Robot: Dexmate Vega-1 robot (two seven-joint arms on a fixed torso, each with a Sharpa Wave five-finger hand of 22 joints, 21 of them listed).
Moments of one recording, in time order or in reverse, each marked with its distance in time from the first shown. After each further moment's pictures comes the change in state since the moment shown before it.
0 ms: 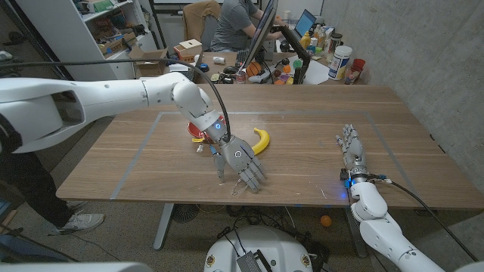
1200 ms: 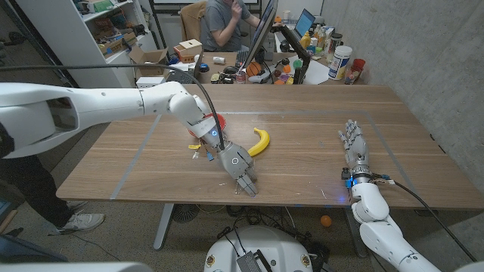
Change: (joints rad) left arm 0.016 0.037 0.059 -0.020 0.092 0.134 0.128; left_hand 0.718 0.201 0.225 -0.054 -0.225 0.098 0.007 0.060 -0.007 0.246 -0.012 0.106 -0.004 0.736 -0.020 0.088 0.025 0.957 -0.087 0.392 0.004; right arm -0.034 0.010 0.021 -0.050 -0.029 0.070 -0.014; right_hand 0.000 0.000 0.000 0.000 -0.001 0.021 0.000 0.000 0.000 0.025 0.000 0.000 0.000 0.023 0.002 0.000 0.000 0.011 0.000 0.000 0.000
